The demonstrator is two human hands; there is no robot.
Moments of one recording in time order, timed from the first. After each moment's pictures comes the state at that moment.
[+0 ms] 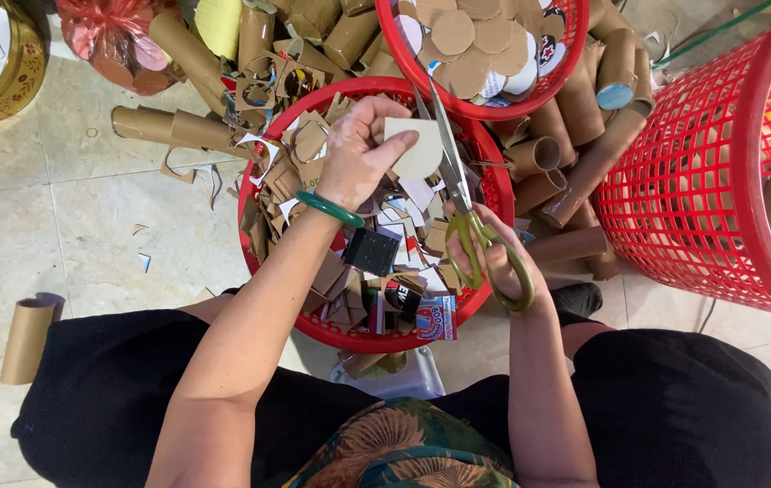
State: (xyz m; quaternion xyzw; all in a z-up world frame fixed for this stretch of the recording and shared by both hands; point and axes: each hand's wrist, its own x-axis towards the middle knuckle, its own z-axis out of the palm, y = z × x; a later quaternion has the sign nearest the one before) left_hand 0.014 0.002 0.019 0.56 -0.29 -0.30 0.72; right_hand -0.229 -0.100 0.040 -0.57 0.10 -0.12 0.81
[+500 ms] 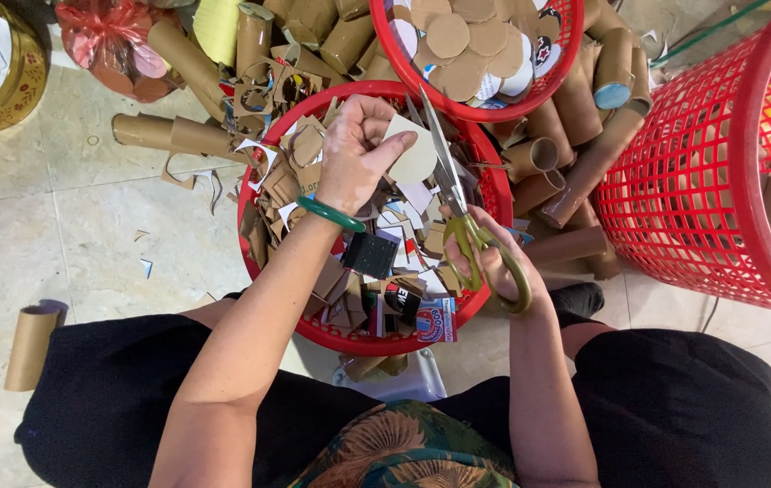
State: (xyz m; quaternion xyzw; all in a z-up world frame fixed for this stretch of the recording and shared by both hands) left_hand 0.014 0.000 0.017 0.60 -0.29 -0.25 0.71; right_hand -0.228 -0.112 0.019 -0.47 0.29 0.00 0.83
